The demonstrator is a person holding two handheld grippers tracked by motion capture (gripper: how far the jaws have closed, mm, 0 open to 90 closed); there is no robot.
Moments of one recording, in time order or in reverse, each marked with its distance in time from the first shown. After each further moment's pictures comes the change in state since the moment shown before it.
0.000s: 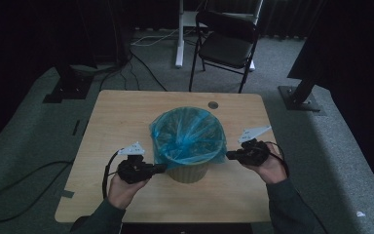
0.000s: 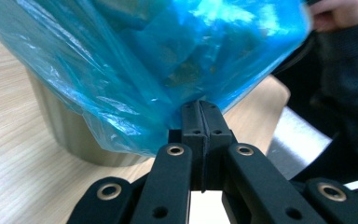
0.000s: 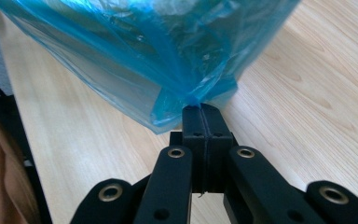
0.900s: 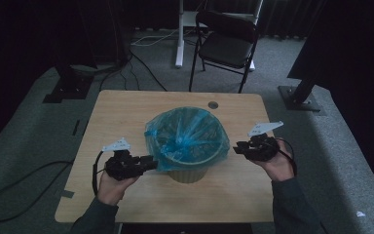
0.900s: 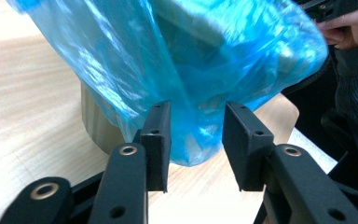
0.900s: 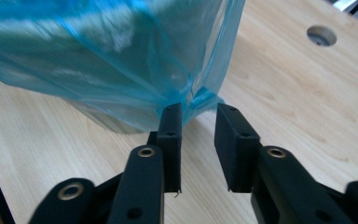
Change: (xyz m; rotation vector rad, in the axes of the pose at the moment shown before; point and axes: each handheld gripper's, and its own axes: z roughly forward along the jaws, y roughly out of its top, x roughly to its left) left arm 0.018 -0.002 -0.030 -0.104 0.018 -0.054; right arm -0.012 -0.002 -0.022 -0.035 -0.139 0.069
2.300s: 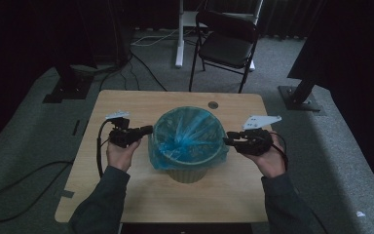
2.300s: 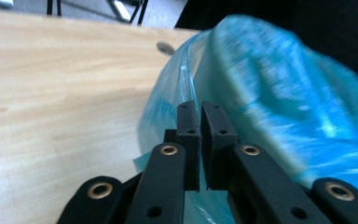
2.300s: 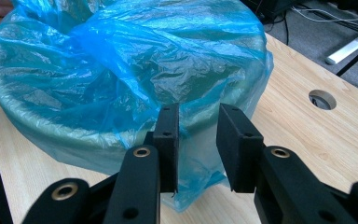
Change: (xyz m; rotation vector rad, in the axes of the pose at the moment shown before) left arm 0.061 0.054 0.034 -0.071 0.174 -0.168; right arm 0.020 0.035 -0.009 -0.161 0.021 -0.046
